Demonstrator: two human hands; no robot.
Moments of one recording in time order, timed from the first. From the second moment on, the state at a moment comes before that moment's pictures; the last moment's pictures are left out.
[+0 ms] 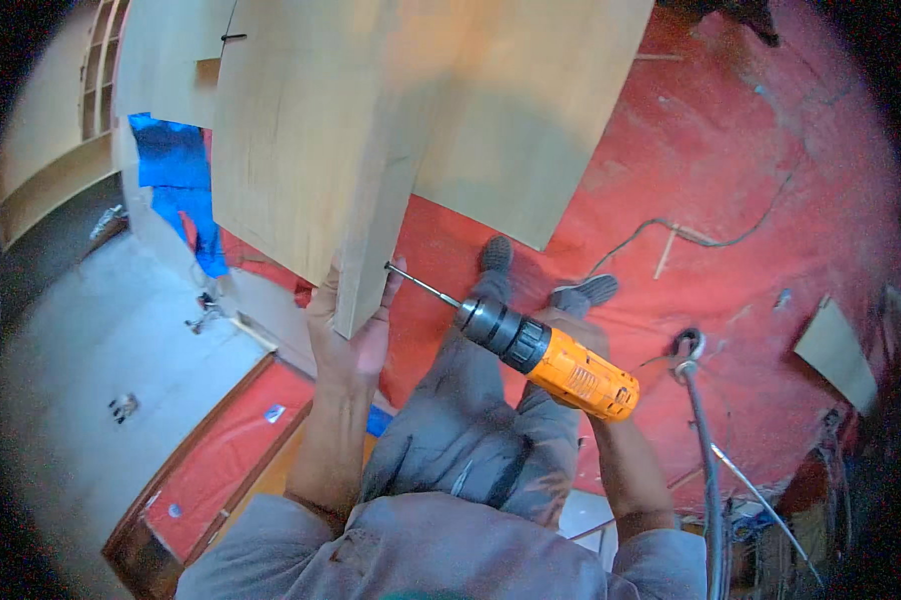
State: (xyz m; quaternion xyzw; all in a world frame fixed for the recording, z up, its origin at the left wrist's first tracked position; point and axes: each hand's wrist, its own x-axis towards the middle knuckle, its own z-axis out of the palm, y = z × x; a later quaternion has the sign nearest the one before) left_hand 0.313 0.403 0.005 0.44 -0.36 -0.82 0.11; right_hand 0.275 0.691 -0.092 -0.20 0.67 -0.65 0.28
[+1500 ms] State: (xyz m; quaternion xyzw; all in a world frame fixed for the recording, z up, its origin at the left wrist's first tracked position) left_hand 0.297 0.416 0.013 0.44 -0.37 -0.82 0.09; right_hand 0.275 0.767 -0.098 -0.04 0.70 -0.57 0.42
